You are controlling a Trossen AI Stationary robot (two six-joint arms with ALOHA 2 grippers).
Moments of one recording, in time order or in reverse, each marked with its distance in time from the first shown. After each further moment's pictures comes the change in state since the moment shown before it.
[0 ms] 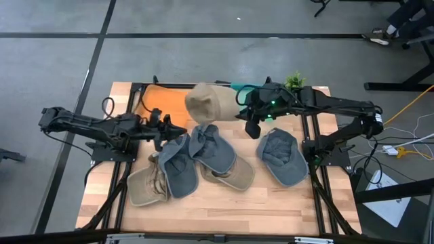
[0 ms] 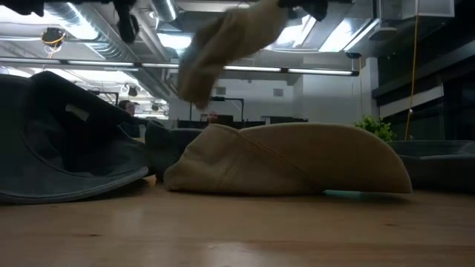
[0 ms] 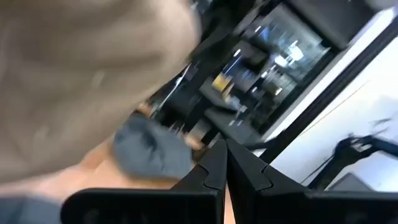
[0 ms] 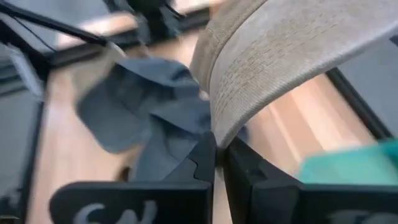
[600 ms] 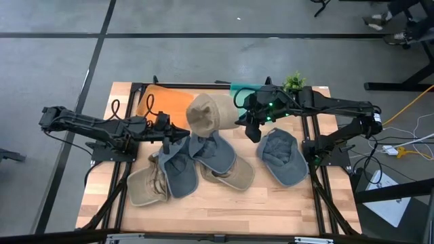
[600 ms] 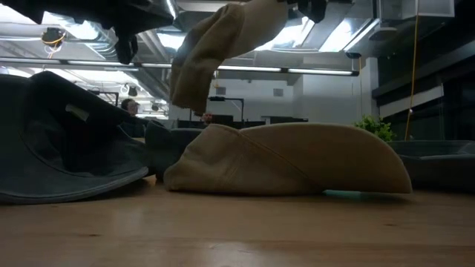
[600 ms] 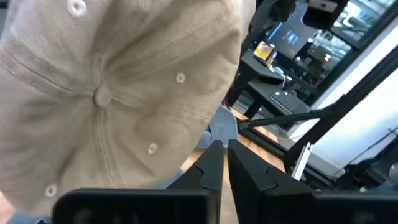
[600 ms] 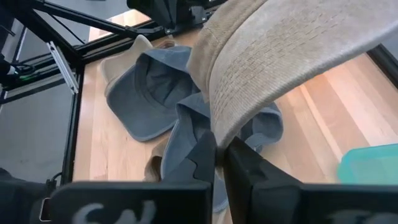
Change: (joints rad) left arm 0.000 0.045 0.000 -0.138 -0.065 0.101; right arm 0.001 0.013 0.000 -0.027 -0.081 0.055
